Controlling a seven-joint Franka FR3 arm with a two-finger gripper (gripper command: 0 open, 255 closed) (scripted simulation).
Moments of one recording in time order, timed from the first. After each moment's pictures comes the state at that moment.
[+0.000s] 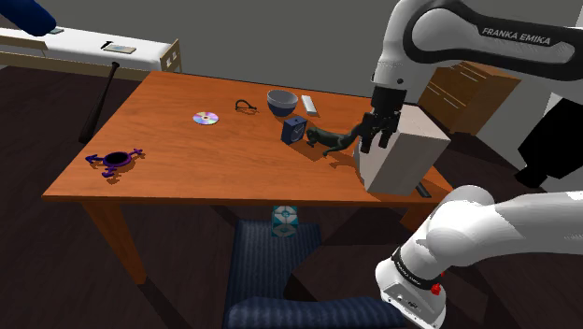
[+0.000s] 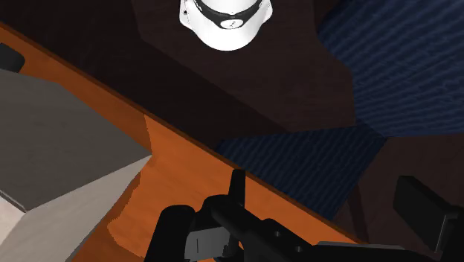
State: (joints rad) arm -0.01 -0.74 -0.05 -2.43 0.11 1.44 0.07
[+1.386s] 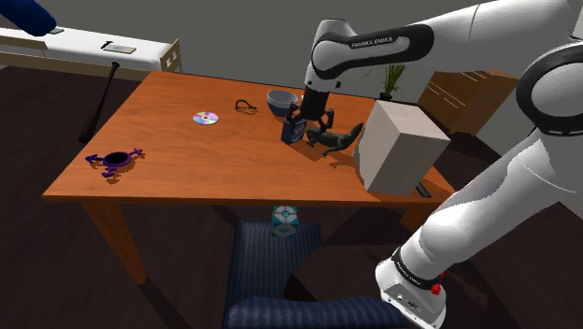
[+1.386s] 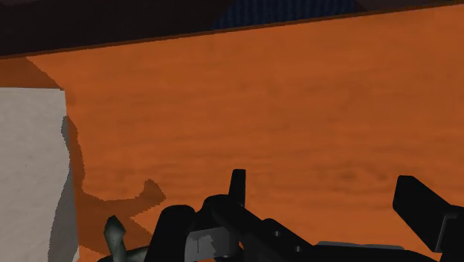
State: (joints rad) arm -0.13 -0.12 0.10 -2.14 0.13 1.93 0.69
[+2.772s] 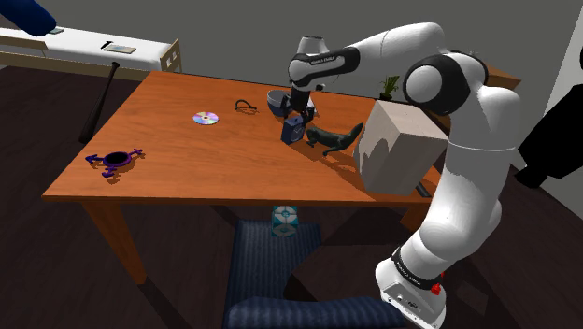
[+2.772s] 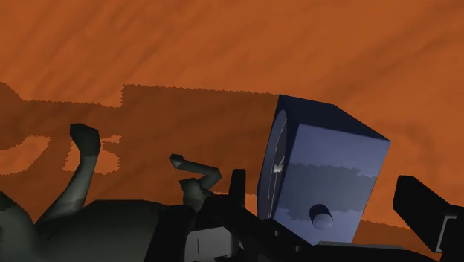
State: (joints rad) arm -0.18 0.43 -0.01 -1.65 0.00 2.08 1.21
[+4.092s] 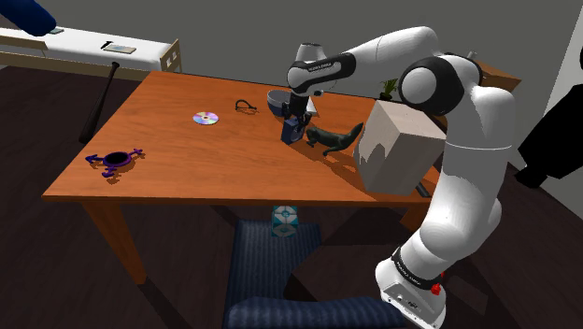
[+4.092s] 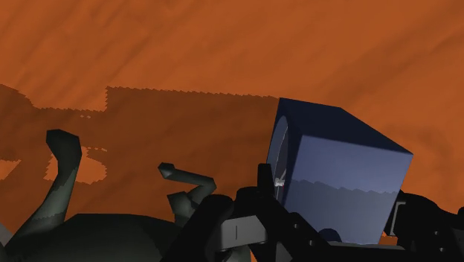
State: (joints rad) arm -0.18 0.46 -0.01 -1.66 0.00 2.13 1.21
